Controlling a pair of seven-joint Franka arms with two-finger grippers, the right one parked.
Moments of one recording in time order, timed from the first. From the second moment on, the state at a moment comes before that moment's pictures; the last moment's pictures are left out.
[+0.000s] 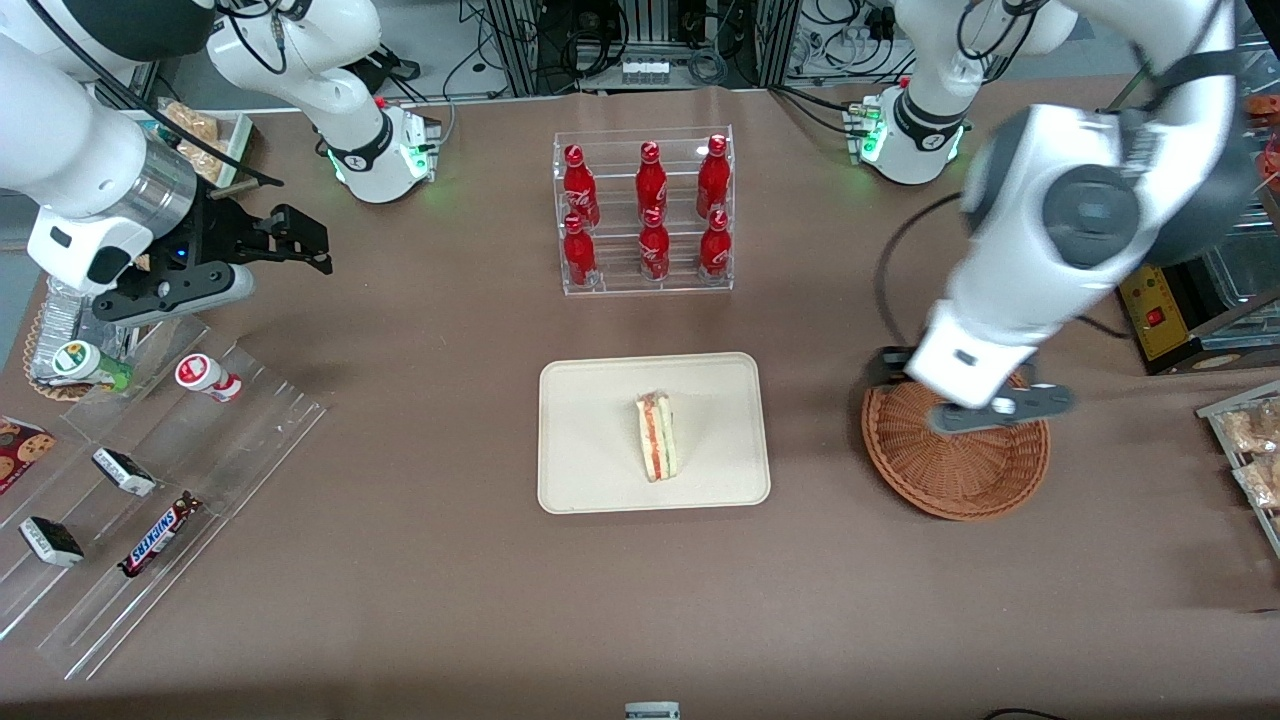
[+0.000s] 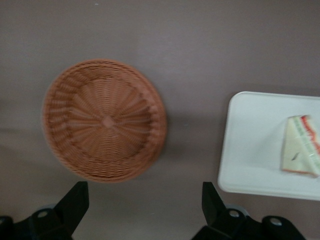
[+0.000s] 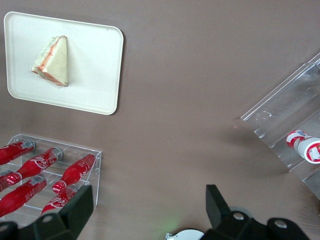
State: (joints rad) arm -0.25 0.23 -0.01 -1.52 0.03 1.68 -0.35
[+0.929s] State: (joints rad) arm -0.11 0.03 0.10 -1.54 0.03 1.52 0.00
